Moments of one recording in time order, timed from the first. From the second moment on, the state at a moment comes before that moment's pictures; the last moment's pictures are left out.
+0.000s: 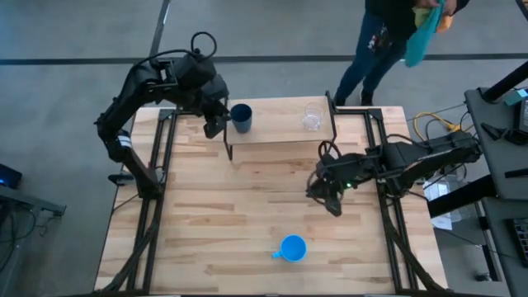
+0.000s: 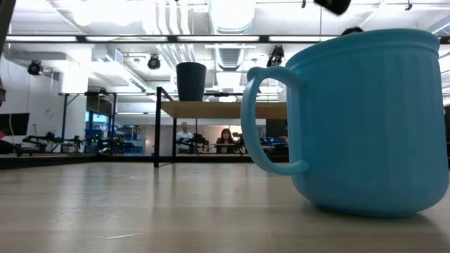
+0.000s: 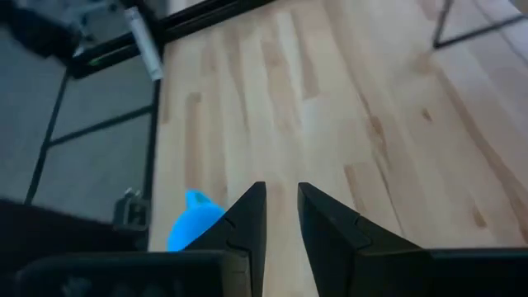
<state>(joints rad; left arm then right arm) 0.36 1.64 2.35 -1.57 0.07 -0.02 0.26 1.22 1.21 -0.67 0.02 0.47</state>
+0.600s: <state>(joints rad) 0.28 1.57 2.34 -1.57 0.07 -0.02 0.39 1.64 1.48 -0.92 -0.14 0.46</state>
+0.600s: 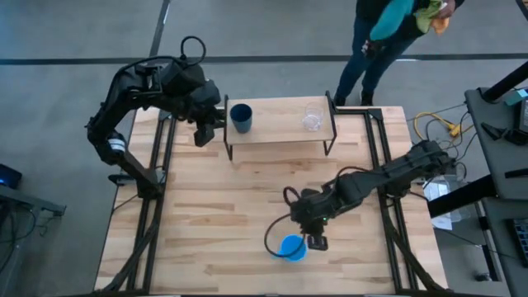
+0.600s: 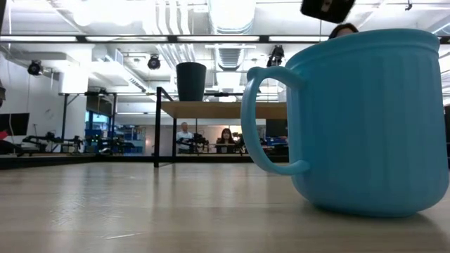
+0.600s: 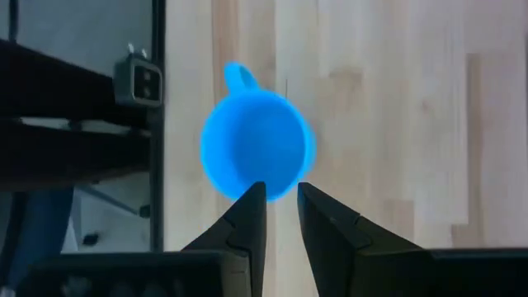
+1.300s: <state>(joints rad) 0.27 1.57 2.34 -1.57 0.07 -0.02 0.38 1.82 1.53 -0.91 -0.14 0.52</state>
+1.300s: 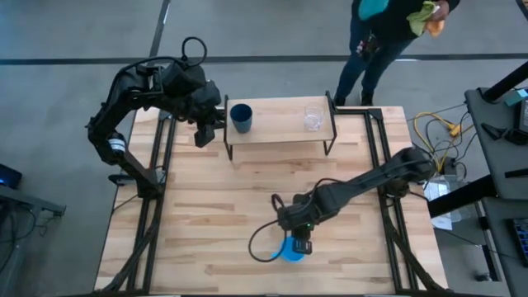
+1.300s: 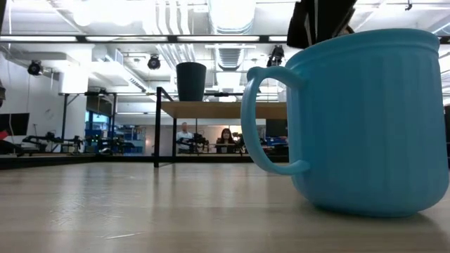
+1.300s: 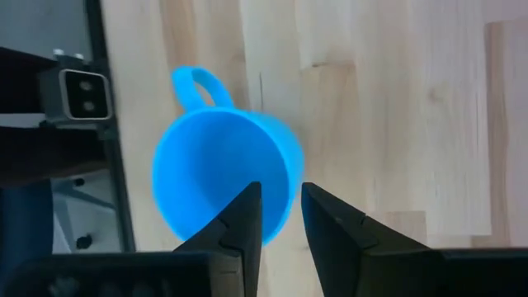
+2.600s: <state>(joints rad) 0.27 1.57 2.33 -1.54 0.07 -0.02 0.38 1.87 1.42 -0.78 -0.14 0.52</state>
